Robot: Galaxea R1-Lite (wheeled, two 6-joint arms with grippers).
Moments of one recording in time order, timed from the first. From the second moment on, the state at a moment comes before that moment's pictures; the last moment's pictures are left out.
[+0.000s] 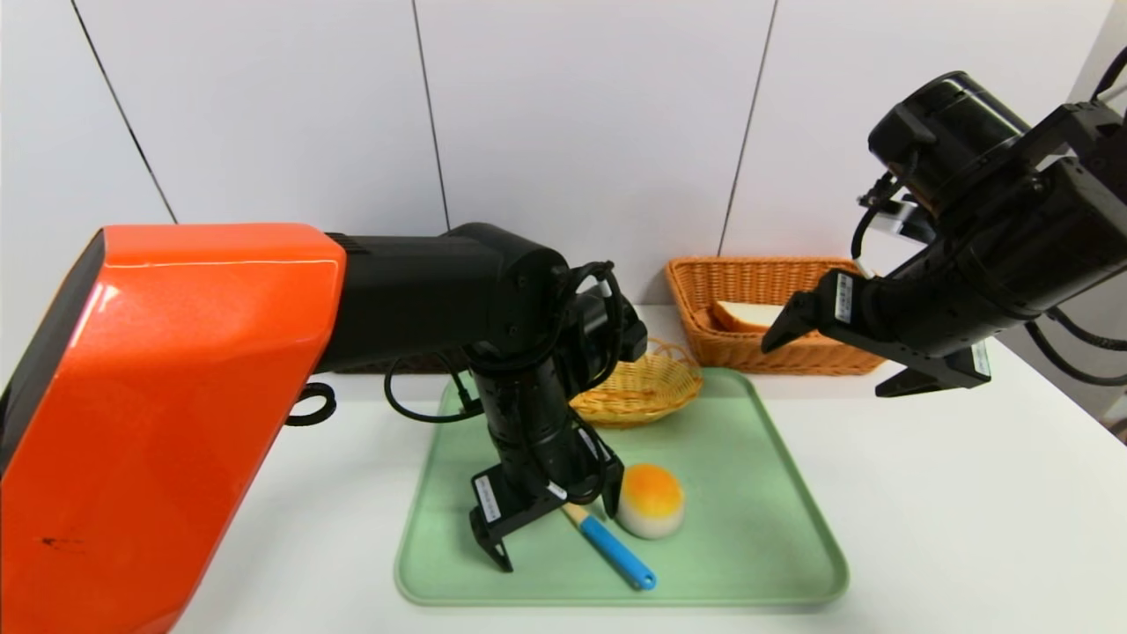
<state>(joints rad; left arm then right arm) -0.79 2.23 -1.96 1.12 -0.11 -1.23 0.42 1.73 -1.66 0.94 -0.07 0.68</state>
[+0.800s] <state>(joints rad) -0.77 2.26 -1.96 1.12 -0.10 -1.19 0.42 1.73 -1.66 0.94 -0.07 0.68</state>
